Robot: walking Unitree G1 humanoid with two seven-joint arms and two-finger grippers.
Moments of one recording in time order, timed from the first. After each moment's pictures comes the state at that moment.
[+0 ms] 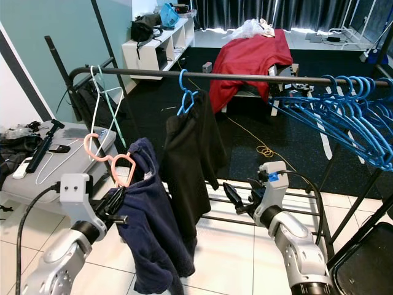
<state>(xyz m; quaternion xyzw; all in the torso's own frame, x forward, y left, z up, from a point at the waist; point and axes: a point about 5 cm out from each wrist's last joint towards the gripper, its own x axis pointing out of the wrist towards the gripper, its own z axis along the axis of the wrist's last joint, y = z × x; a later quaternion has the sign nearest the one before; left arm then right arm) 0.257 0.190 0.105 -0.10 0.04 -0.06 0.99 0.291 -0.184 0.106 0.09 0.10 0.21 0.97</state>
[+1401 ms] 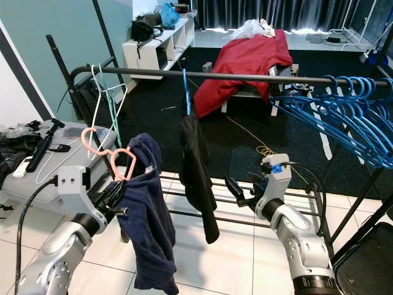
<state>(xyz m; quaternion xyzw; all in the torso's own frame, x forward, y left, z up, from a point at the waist) 0.264 0.190 0.117 -0.13 0.03 -0.06 0.99 0.297 -0.187 0.115 0.10 0.10 0.21 0.97</state>
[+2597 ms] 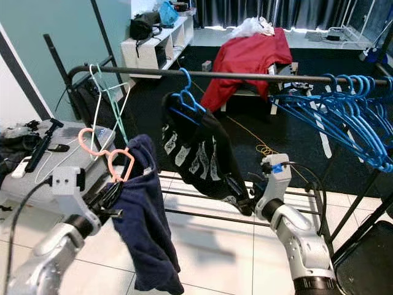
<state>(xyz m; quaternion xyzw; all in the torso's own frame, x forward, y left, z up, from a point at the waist) 0.256 0.226 0.136 -0.03 0.04 -0.18 0.98 0.294 -0.191 0.114 0.13 0.10 0.21 0.97</state>
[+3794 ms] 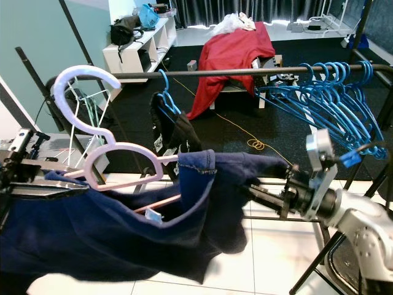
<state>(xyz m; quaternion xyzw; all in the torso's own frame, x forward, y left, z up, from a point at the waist) 0.207 0.228 0.315 0.21 -0.06 -0.67 0.71 0.256 -0.232 0.230 0.04 0.00 0.51 0.86</state>
